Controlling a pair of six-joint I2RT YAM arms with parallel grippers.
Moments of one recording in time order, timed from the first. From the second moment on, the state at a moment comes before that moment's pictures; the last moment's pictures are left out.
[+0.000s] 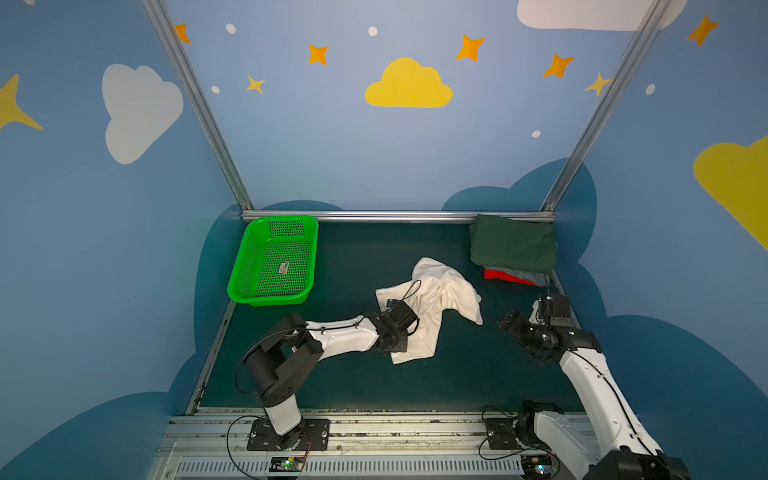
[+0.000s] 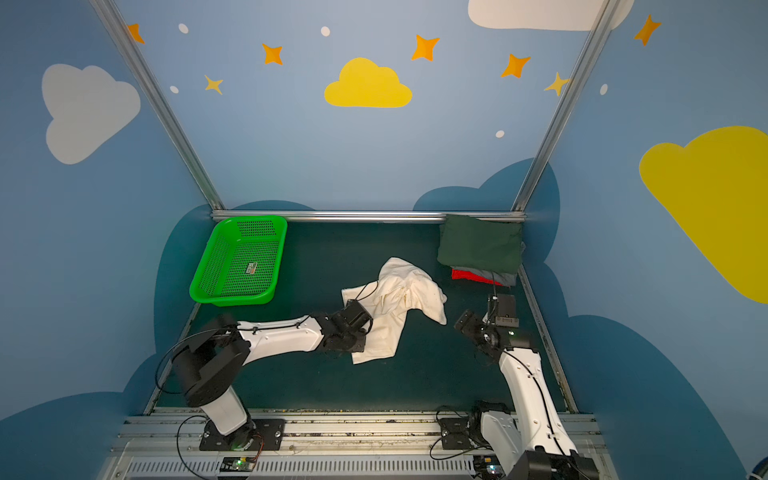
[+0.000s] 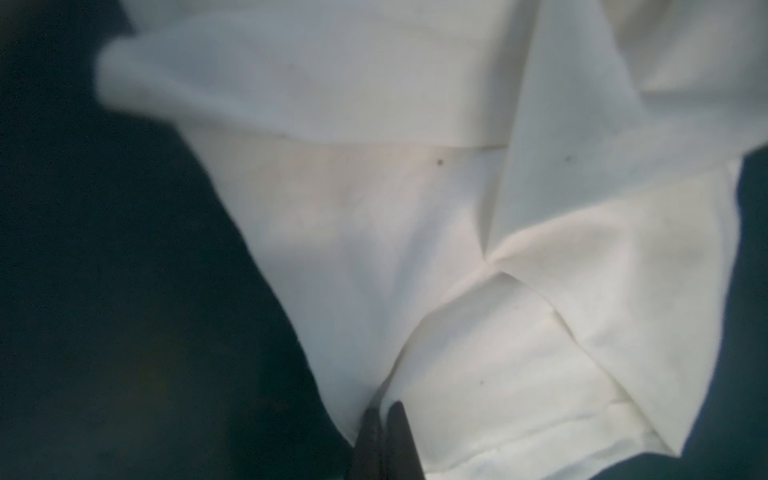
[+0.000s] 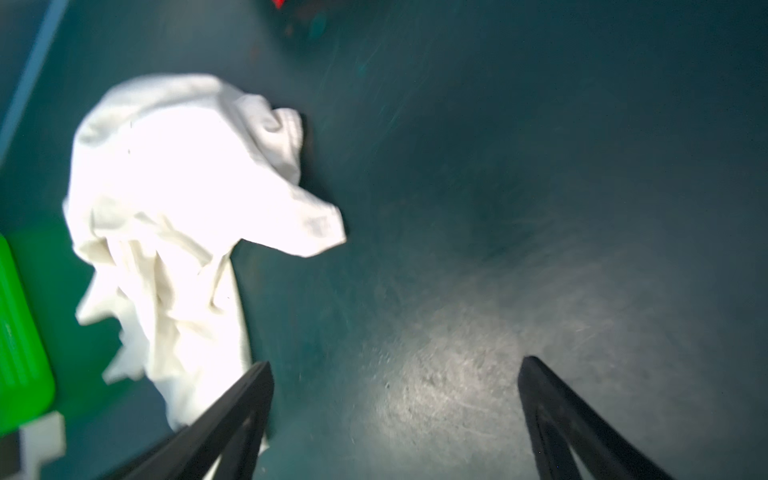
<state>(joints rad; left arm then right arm) -0.86 1.69 0.93 -0.43 -0.14 -0.78 0.02 0.92 0.64 -0.75 -0.14 0.60</state>
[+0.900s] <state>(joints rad) -0.61 1.39 0.84 -0.45 -0.27 -0.78 0.54 1.62 0.91 -0.50 -0.10 0.77</state>
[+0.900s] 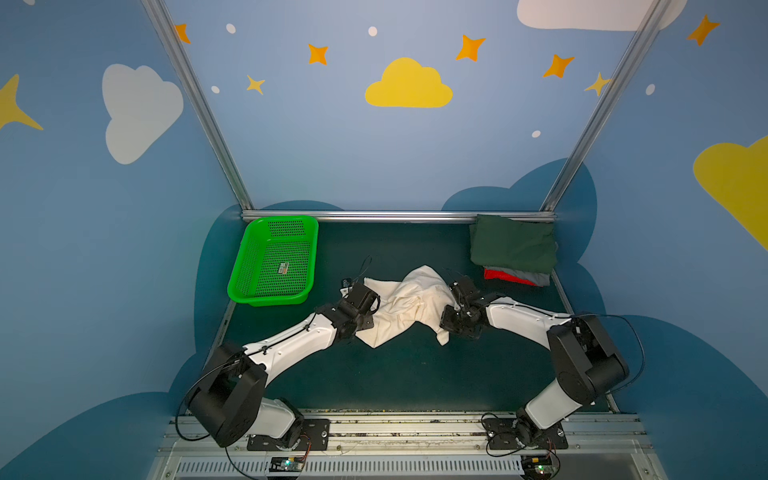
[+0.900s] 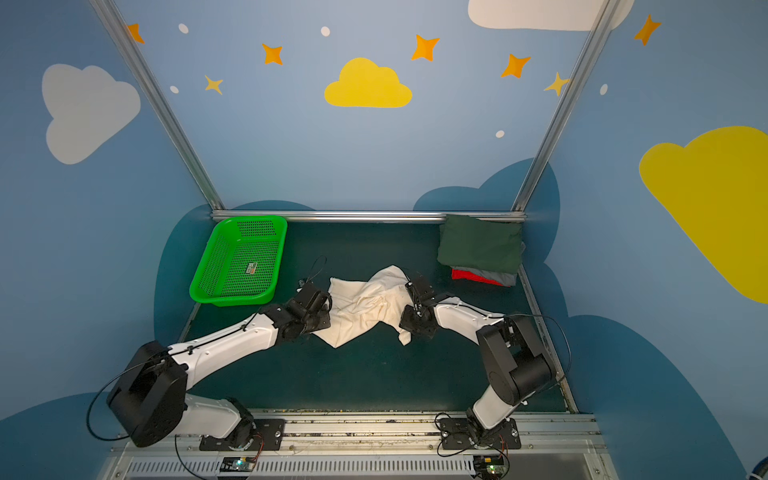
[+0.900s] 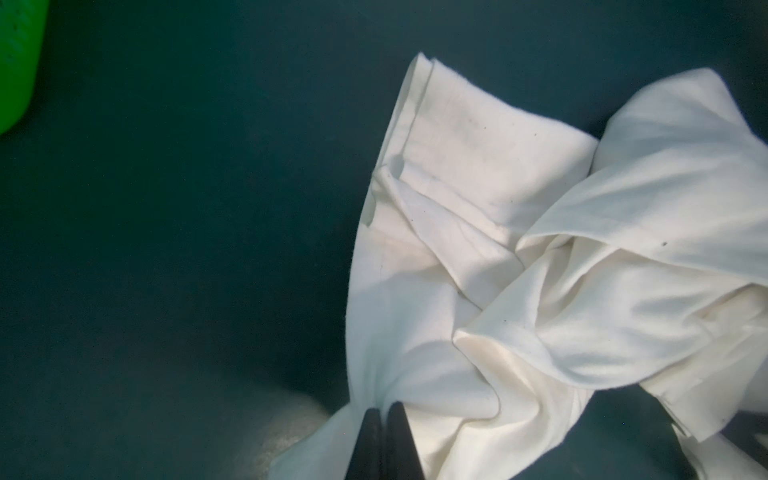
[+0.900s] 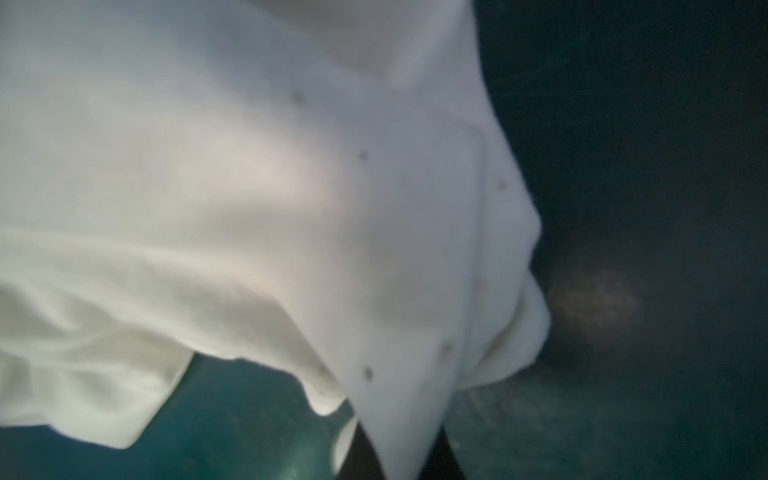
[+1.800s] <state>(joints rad) -0.26 1.18 0.86 -0.49 -0.34 -0.72 0.32 1.60 1.39 -0.83 0.05 0.59</state>
